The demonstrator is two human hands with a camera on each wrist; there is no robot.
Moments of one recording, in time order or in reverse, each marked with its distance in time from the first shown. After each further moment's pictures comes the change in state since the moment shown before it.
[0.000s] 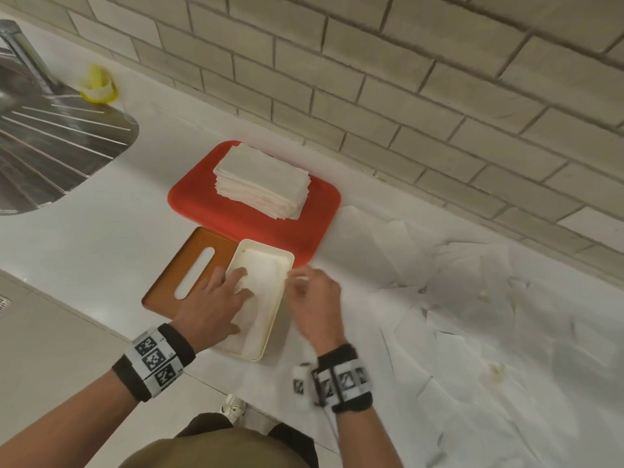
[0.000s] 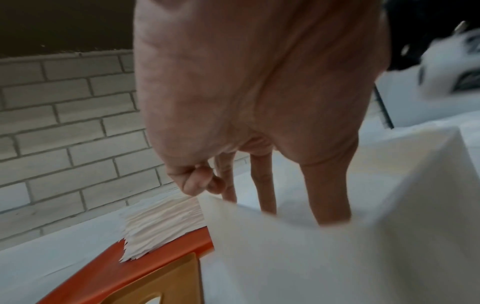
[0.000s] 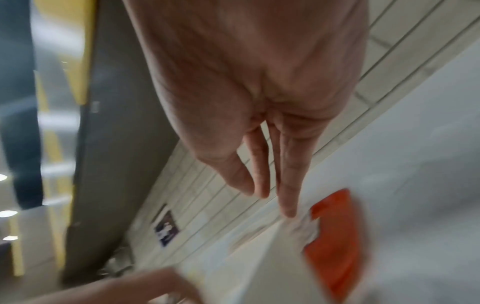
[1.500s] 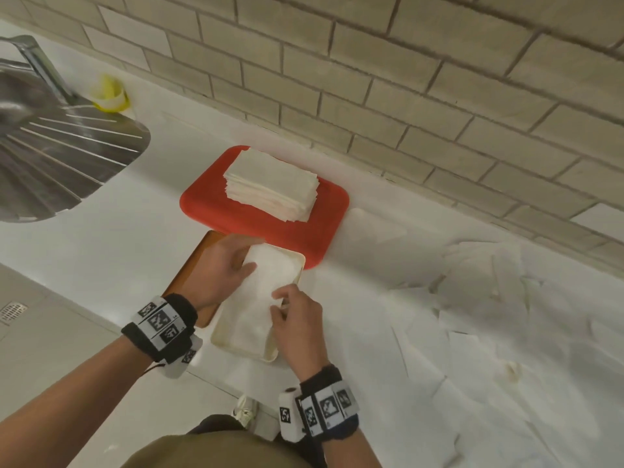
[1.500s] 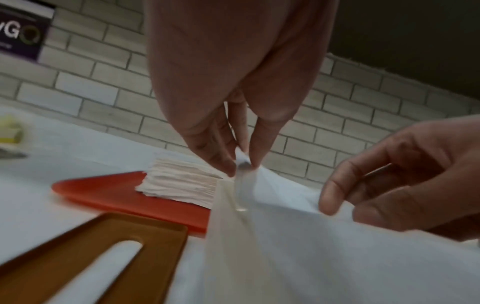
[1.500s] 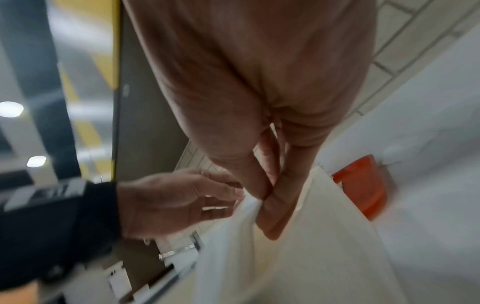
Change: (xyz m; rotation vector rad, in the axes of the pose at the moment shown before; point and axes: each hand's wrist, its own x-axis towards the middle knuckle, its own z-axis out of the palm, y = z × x) left_hand 0.031 -0.031 -0.036 -0.878 0.352 -0.096; right_hand -0.042 -0.027 0.037 0.066 -0.127 0.090
